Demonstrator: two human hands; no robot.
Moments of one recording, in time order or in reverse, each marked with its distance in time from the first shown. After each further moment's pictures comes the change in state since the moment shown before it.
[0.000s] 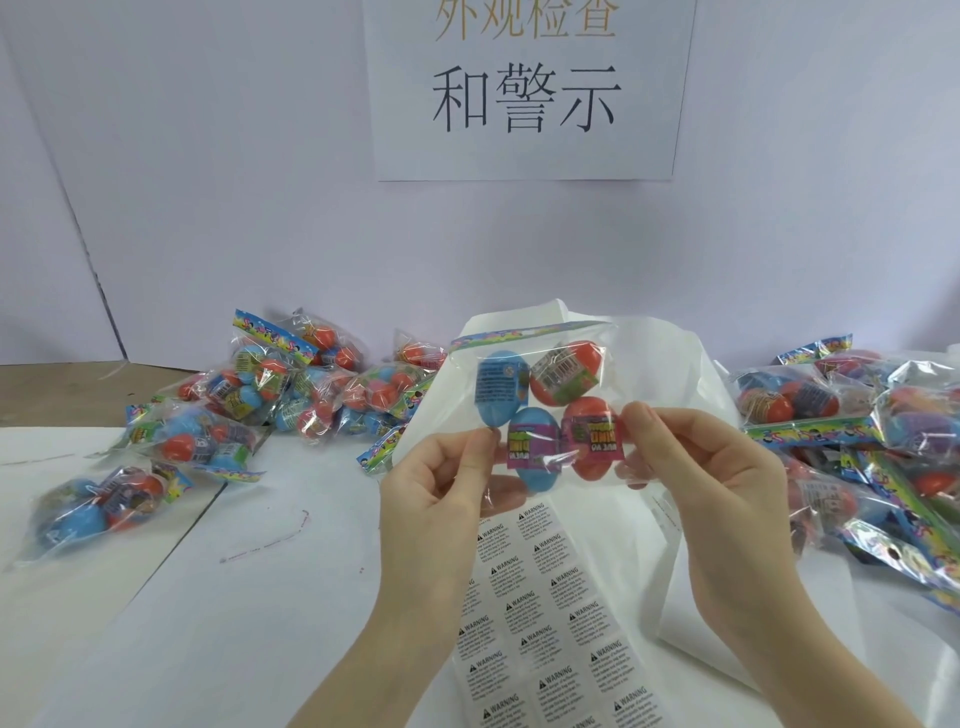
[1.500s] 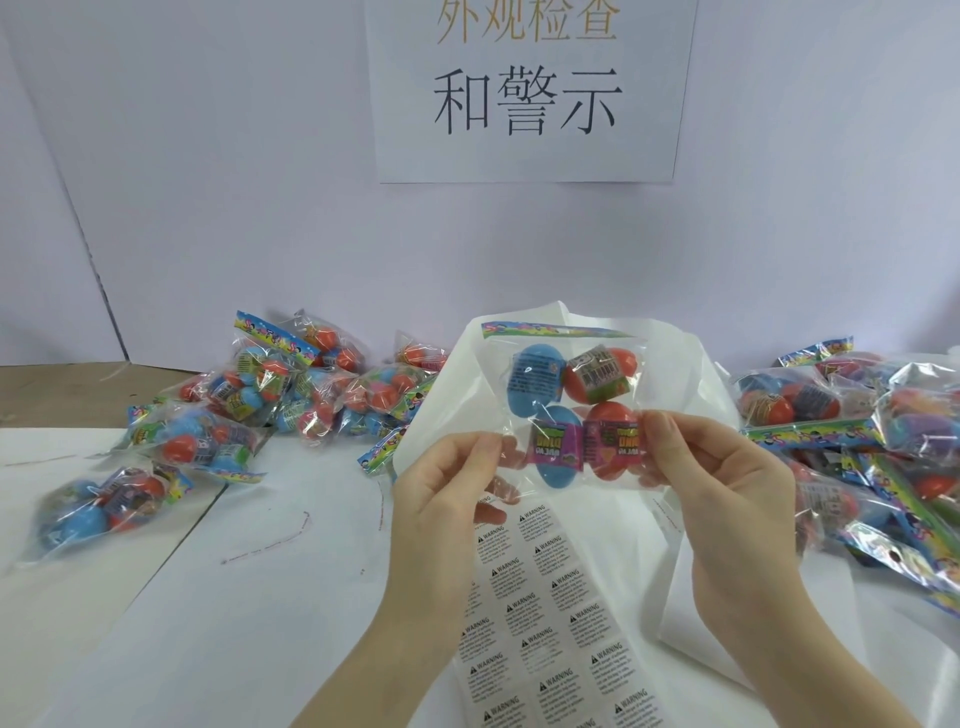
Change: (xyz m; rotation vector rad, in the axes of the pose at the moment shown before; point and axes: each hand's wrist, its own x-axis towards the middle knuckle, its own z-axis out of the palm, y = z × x) left_hand 0.000 -0.001 -0.003 0.040 -0.049 -0.001; right_hand 0.005 0.010 -0.004 -0.002 0.141 0.008
